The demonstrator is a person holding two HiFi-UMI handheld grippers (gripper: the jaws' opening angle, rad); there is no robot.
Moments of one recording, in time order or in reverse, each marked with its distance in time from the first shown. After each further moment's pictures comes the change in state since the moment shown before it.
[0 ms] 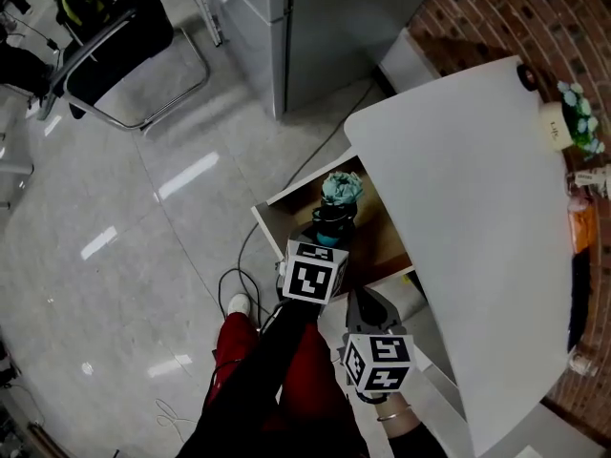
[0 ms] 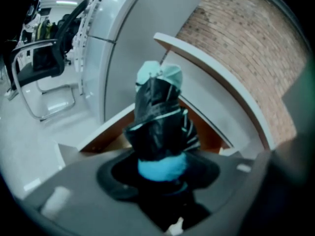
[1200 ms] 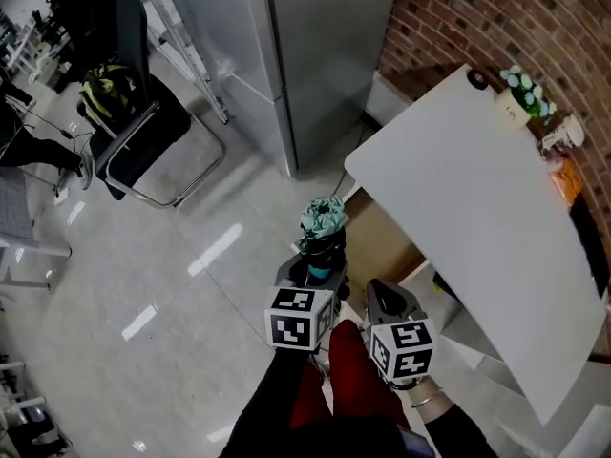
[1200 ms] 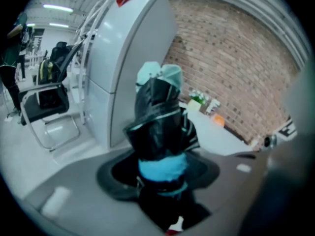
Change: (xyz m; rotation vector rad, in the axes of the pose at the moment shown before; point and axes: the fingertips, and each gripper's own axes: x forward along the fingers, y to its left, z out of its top) left arm -0.184 -0.006 0.069 0.167 -0.181 -0.014; right arm -0.061 0.064 0.079 -0.001 -0.205 -0.003
